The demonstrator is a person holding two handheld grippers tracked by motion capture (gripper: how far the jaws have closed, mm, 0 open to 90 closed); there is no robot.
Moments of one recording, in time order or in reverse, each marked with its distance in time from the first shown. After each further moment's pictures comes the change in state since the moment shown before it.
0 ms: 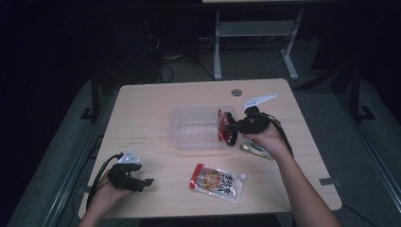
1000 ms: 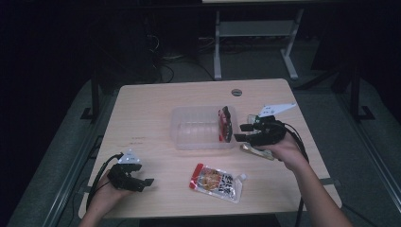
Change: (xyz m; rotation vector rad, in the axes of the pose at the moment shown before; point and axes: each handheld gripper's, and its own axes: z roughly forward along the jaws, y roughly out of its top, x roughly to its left) left arm -0.001 0.001 -0.001 -0.003 0.006 0.009; right arm 0.025 -0.027 -0.045 -0.061 -0.011 -0.026
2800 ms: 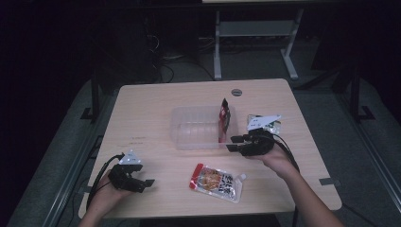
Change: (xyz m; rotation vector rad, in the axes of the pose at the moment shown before) left arm -0.002 0.000 0.001 0.000 -0.014 0.017; right arm 0.013 -0.021 0.035 0.056 -0.007 -0.067
